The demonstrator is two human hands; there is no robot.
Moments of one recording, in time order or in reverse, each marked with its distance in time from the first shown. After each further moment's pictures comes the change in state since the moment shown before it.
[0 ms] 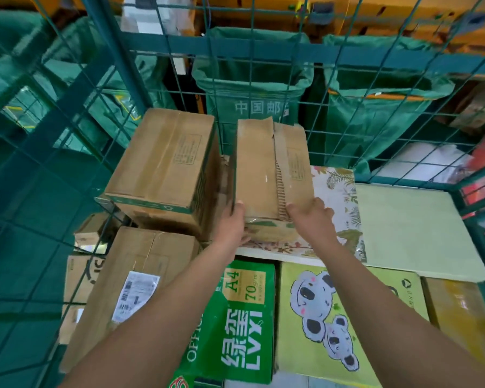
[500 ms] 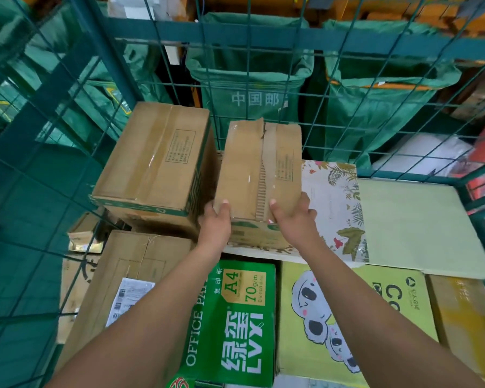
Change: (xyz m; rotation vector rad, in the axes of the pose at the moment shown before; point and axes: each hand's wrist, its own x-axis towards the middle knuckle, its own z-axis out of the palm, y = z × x) left_hand 0.043 -0.019 -0.026 0.153 0.118 0.099; right_hand 0.016 -0.005 0.040 0.107 -0.048 -0.085
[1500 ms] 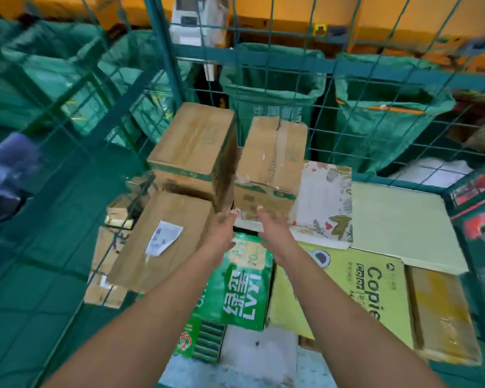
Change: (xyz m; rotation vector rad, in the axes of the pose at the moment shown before) left_hand -0.177 -0.034 -0.029 -0.180 0.024 -0.113; right_hand -0.169 0.014 0.003 0.435 -0.323 0.172
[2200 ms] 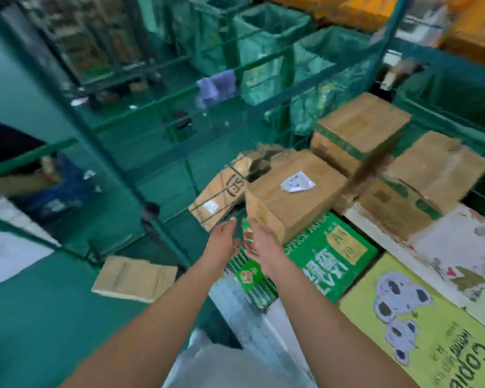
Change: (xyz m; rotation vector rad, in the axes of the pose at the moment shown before) left_hand -0.202 -0.188 -0.213 -0.524 0.417 0.020; right_hand -0.201 0.159 0.200 -0.374 -0.574 -0.013
